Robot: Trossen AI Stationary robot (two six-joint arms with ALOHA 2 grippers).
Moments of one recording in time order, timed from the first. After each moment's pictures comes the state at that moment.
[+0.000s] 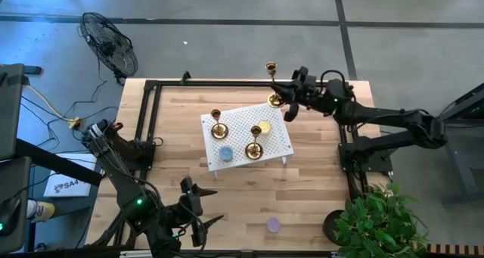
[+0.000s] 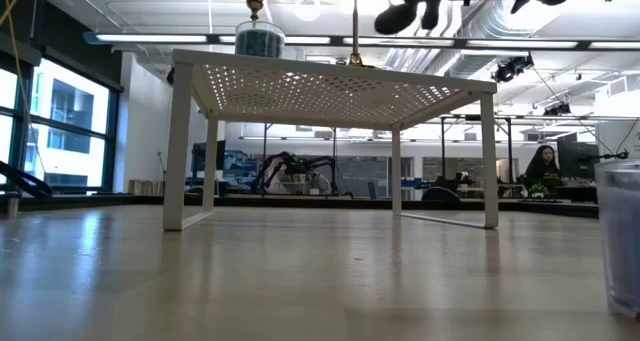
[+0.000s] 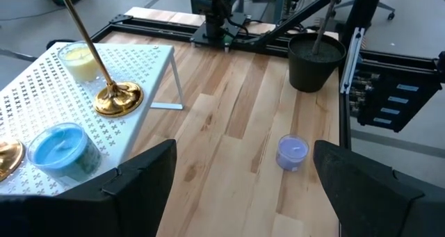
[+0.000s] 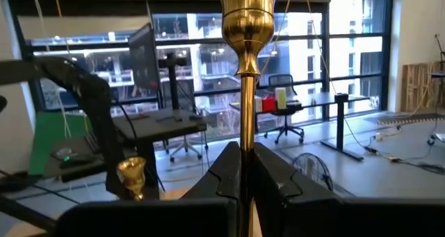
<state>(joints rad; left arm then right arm) -0.88 1.67 1.63 -0.81 -1.00 -0.84 -0.34 1.12 0.77 0.57 -0.05 0.09</state>
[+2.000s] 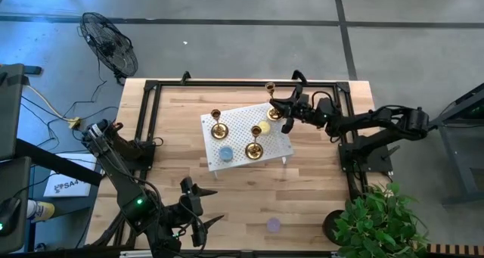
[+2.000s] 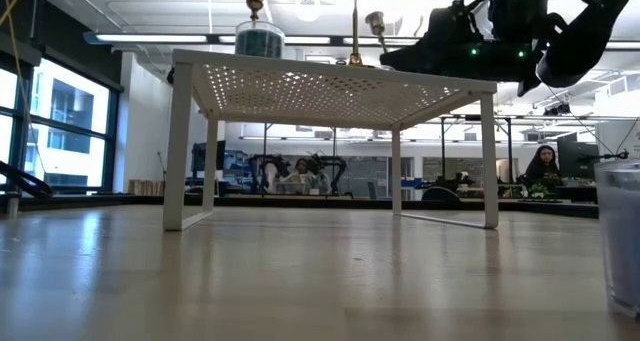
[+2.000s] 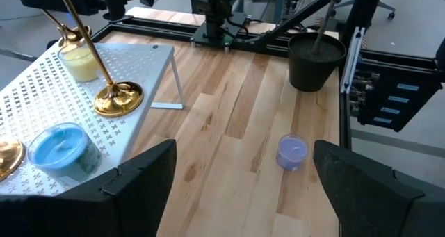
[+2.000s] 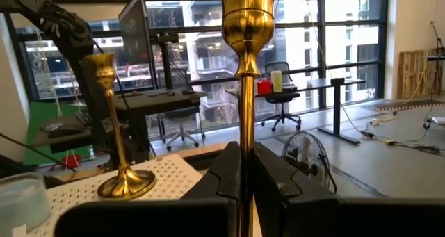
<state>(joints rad) -0.88 1.67 1.63 -0.81 -1.00 -0.84 -0.40 1.36 0.39 1.17 -0.09 0.11</state>
